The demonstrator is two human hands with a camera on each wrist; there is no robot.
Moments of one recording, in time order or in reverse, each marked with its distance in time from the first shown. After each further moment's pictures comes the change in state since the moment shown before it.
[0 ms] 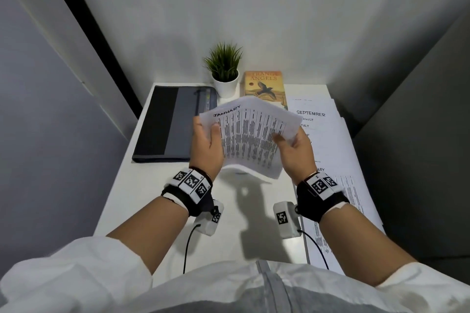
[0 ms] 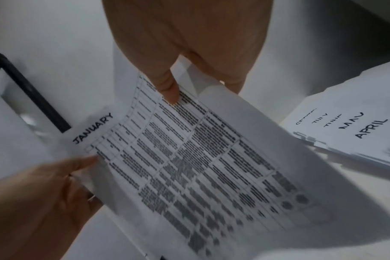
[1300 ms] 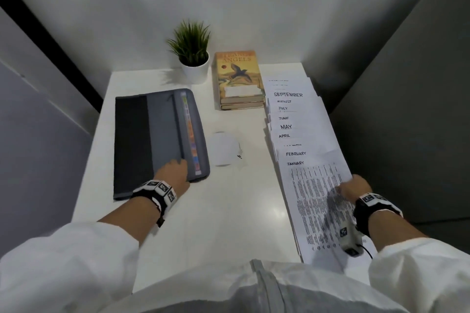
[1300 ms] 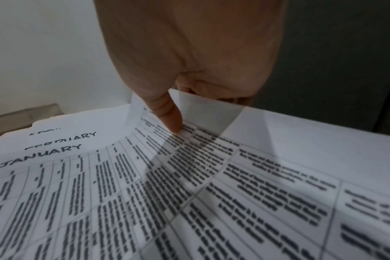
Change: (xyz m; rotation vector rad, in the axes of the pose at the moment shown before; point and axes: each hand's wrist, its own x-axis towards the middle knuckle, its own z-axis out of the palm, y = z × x) left_hand 0.006 -0.146 -0.031 1.459 -0.857 -0.015; right_hand -0.034 0.114 -0.226 -0.953 0.267 0.855
